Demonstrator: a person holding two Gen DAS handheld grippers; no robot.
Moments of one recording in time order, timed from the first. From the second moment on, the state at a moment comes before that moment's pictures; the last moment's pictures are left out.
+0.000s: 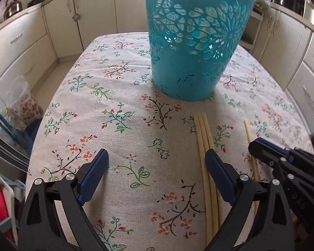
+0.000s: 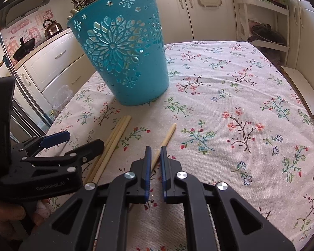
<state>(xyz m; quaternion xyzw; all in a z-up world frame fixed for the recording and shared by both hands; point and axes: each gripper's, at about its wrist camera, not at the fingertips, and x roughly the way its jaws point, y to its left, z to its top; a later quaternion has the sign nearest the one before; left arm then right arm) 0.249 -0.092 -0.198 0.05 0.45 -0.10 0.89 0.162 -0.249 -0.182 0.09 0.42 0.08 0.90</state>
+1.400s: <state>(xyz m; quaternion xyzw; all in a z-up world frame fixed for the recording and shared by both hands) 0.268 -0.099 -0.200 0.06 0.45 -0.17 0.88 0.189 -0.257 -0.182 0.08 0.46 0.13 0.88</state>
